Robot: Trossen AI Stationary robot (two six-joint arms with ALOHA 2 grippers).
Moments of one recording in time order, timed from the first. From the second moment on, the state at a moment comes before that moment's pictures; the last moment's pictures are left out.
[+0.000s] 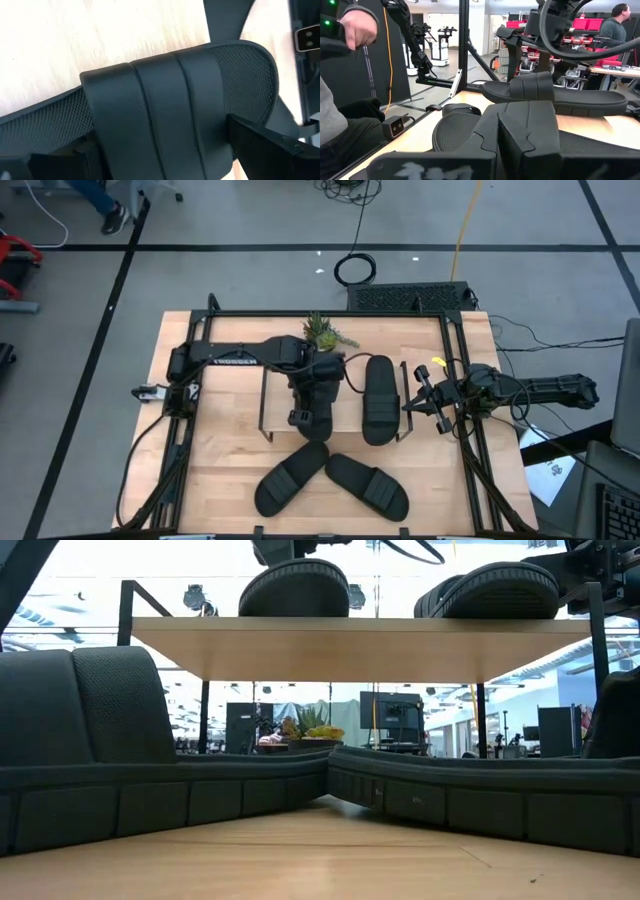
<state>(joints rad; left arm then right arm) 0.01 1.99 2.01 -1.34 0.26 0.17 -0.01 0.31 0.13 0.22 -0.34 -0.02</state>
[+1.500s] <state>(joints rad) -0.08 1.88 1.91 -1.23 0.05 0.02 -0.01 0.32 0.13 0.21 -0.34 -0.01</state>
